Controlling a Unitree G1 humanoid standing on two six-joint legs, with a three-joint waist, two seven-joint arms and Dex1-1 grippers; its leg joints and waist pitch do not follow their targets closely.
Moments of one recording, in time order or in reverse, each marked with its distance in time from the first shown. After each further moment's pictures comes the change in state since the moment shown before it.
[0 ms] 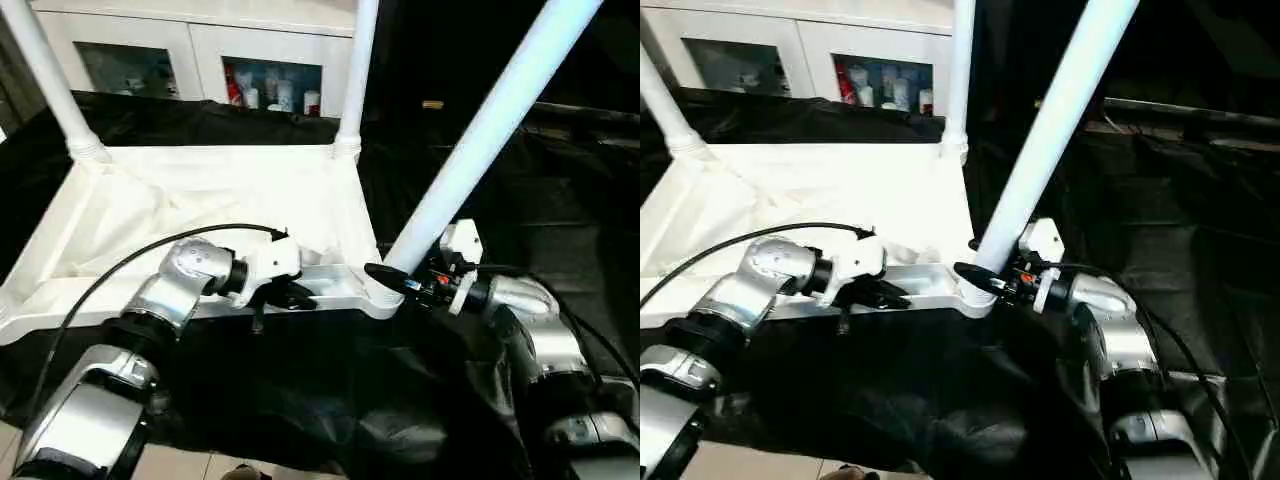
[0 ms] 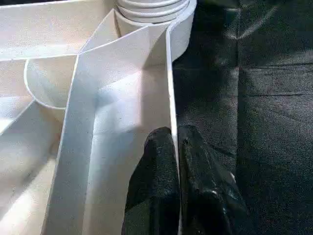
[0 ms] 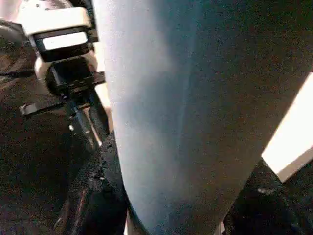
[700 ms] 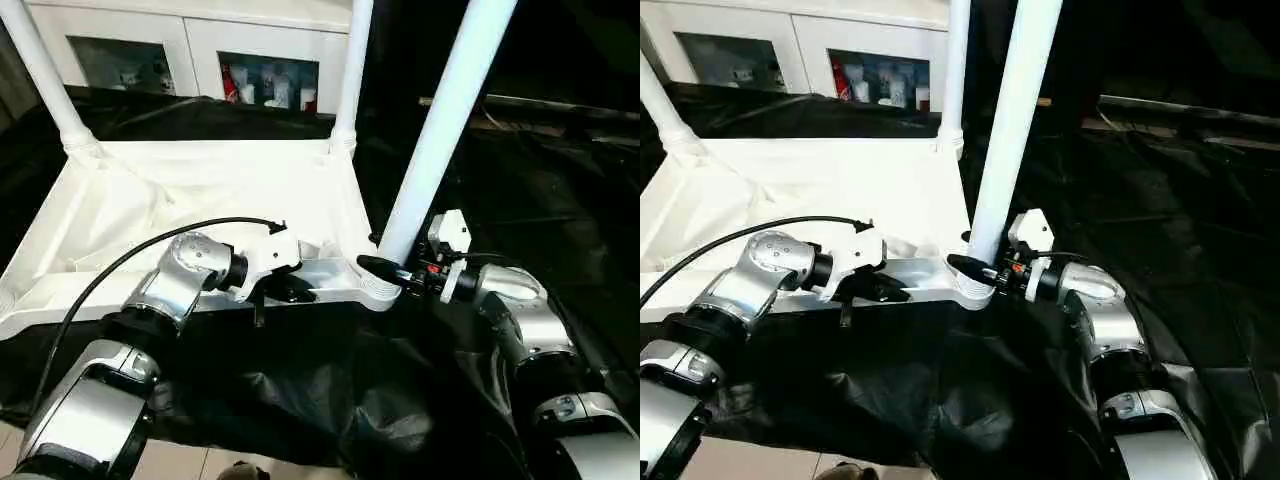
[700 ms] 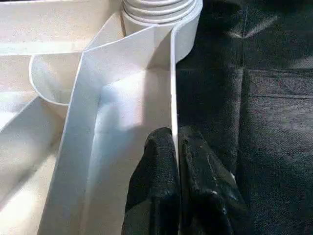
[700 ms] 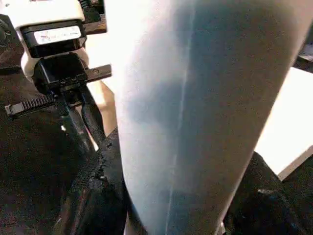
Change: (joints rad) left arm -0.020 -0.013 0.009 -0.001 0.008 0.052 0.060; right arm -0.062 0.019 0.004 0.085 -0.034 -0.047 -0.049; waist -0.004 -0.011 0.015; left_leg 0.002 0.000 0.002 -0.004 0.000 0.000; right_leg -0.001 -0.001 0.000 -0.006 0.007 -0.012
